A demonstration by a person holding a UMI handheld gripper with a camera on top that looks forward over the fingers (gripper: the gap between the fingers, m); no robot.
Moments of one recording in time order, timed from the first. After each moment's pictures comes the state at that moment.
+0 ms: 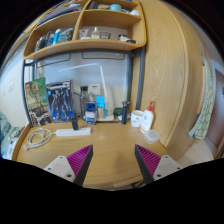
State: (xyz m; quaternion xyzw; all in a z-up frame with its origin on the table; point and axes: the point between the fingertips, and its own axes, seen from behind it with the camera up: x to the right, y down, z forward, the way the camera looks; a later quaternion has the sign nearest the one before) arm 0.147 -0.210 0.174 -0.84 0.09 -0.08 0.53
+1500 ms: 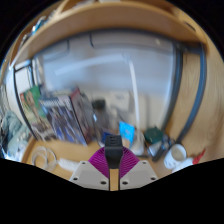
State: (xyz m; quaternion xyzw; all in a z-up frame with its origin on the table) arm 0.119 0.091 0.201 -0.88 -0.02 0.02 0.47
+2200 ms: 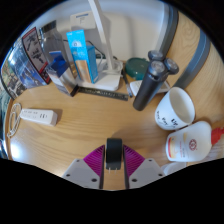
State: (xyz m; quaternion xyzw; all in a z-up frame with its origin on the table) arm 0.252 0.021 -0.015 -0.98 -0.03 0.00 0.20
